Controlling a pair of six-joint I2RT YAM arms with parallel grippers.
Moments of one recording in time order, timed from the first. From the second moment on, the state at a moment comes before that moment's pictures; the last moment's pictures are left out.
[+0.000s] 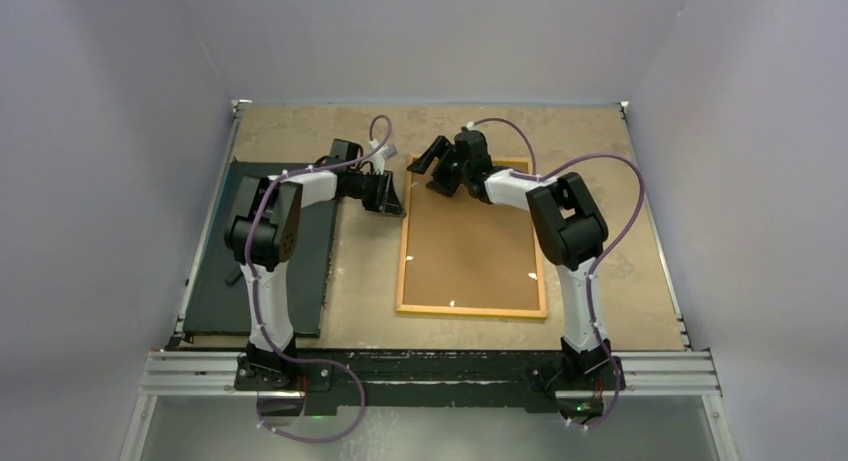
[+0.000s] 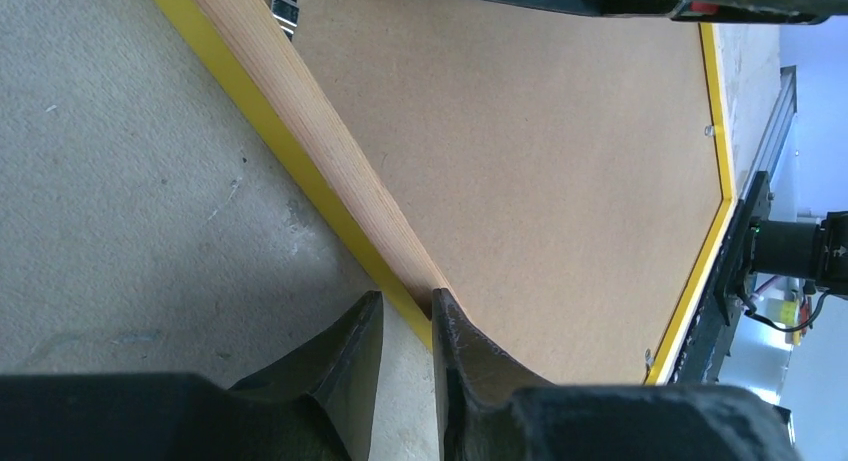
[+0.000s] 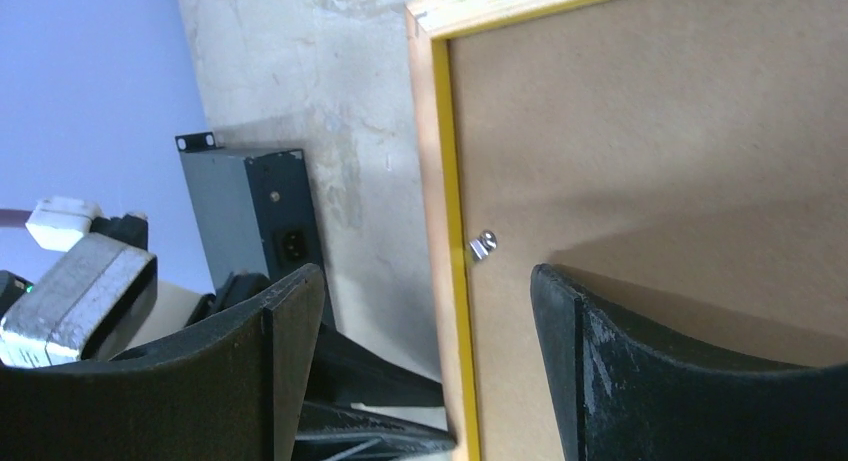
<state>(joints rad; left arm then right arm) -0.25 2.08 1.28 -0.17 0.82 -0.09 0.47 2.16 1.40 0.17 -0.26 1.04</state>
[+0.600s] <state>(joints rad) -0.25 2.08 1.28 -0.16 0.84 -0.09 0.51 2.22 1.48 0.19 -0.26 1.08</state>
